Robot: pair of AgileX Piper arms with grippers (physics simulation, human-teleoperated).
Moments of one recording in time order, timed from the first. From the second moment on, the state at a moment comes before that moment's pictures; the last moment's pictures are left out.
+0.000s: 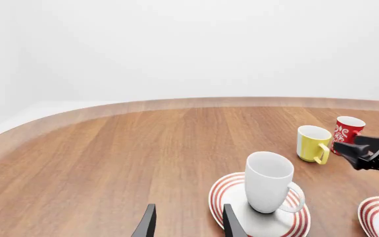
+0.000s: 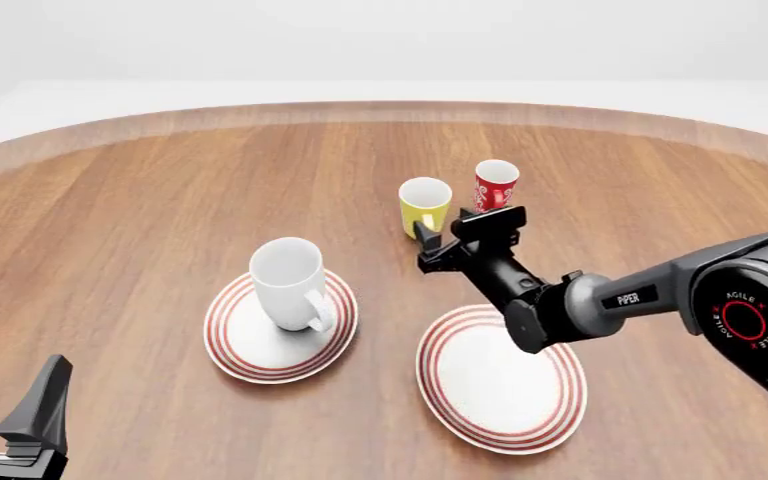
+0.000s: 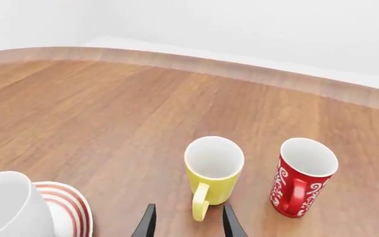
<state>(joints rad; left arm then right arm) 0.00 0.01 0.00 0.00 0.00 0.42 2.05 -0.96 -0.88 0.01</state>
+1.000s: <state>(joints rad) 0.00 0.01 0.00 0.00 0.00 0.40 2.21 -1.16 -0.77 0.02</state>
